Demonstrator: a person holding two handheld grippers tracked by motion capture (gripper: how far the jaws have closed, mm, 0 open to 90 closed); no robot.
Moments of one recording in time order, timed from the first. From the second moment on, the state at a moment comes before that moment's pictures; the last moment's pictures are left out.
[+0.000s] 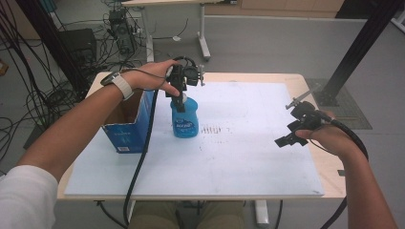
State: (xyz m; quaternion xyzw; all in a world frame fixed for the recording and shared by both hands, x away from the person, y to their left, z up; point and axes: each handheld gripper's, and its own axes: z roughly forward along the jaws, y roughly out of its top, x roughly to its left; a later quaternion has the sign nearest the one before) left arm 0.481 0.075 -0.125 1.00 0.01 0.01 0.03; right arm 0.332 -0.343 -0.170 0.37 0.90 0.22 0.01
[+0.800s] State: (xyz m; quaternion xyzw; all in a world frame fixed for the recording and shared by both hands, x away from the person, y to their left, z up) left arm 0.481 0.074 -0.126 1.00 0.01 0.00 0.03; right arm 0.330 -0.345 -0.170 0.37 0.90 0.22 0.02
